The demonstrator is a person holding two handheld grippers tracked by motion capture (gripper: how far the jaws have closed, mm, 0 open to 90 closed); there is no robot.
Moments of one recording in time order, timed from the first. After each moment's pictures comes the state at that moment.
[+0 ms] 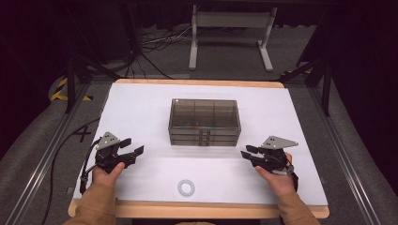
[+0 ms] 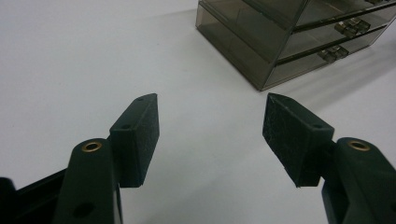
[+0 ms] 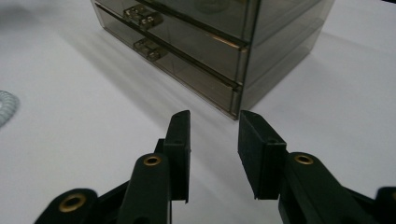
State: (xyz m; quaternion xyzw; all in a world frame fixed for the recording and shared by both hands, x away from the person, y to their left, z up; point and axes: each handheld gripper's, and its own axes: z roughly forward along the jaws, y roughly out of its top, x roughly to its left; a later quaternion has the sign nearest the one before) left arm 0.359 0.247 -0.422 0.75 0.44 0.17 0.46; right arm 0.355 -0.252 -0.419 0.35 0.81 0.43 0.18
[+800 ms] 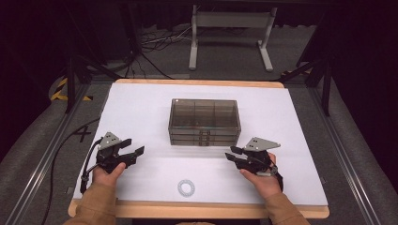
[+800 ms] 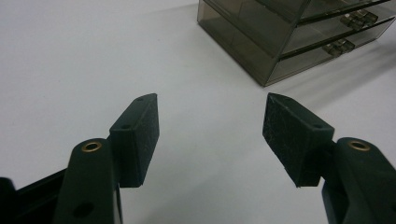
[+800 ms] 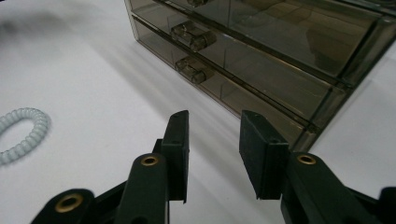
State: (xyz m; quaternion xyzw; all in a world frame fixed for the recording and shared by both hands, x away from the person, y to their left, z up) left arm 0.360 0.245 -0.424 0.76 0.44 0.17 0.45; right arm 0.354 -0.207 -0.423 0.32 0.81 0.45 0.17
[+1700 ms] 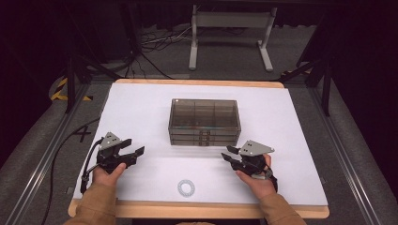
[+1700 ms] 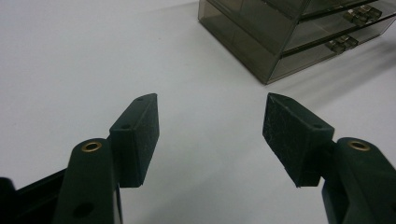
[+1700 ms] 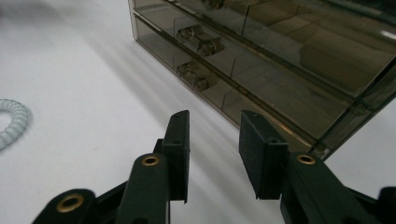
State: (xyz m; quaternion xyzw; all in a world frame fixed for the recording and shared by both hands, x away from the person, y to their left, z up) left arm 0.360 0.244 -0.424 0.76 0.44 0.18 0.45; right arm 0.352 -0.196 -0.431 0.29 0.82 0.45 0.22
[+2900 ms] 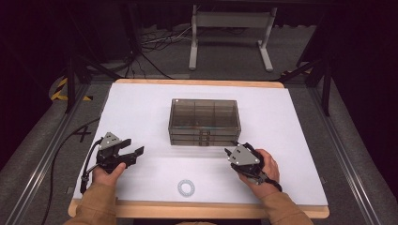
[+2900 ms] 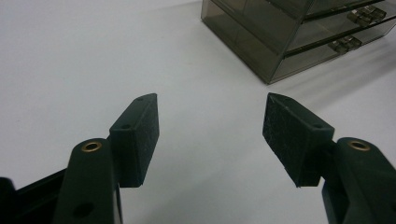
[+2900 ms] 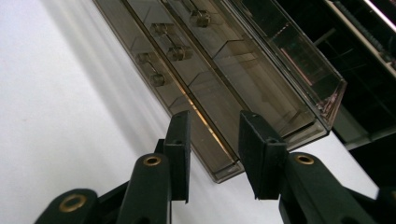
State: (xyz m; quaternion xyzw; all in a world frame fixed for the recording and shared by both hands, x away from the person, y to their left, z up) left arm 0.361 0.244 -0.425 0.76 0.44 0.18 0.45; right arm 0.333 -0.171 -0.405 0.19 0.84 0.30 0.41
